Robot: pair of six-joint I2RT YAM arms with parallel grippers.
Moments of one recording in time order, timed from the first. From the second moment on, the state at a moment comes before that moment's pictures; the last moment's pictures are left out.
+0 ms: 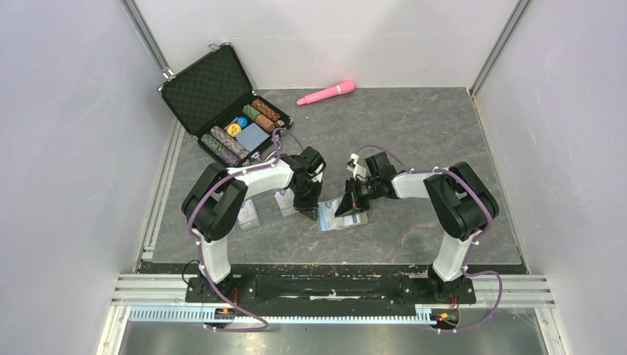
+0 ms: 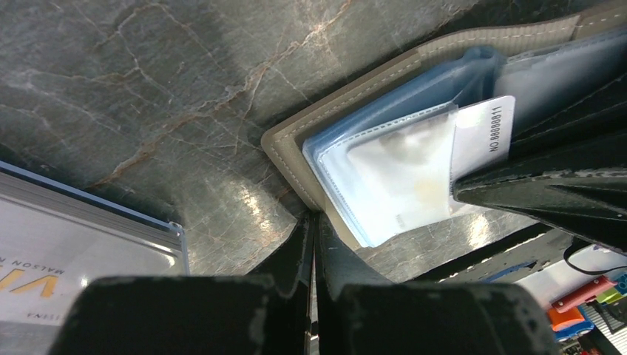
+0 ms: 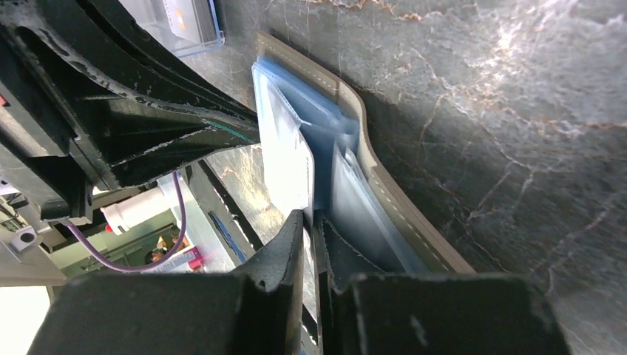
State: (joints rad) left arm -0.69 1.88 1.18 -0.65 0.26 -0.48; right arm 0.45 1.82 0.82 -0.03 -0.81 0.50
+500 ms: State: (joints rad) left arm -0.69 1.89 1.19 -0.65 0.27 -0.48; right arm 0.49 1.80 0.86 -0.12 -0.78 0.48
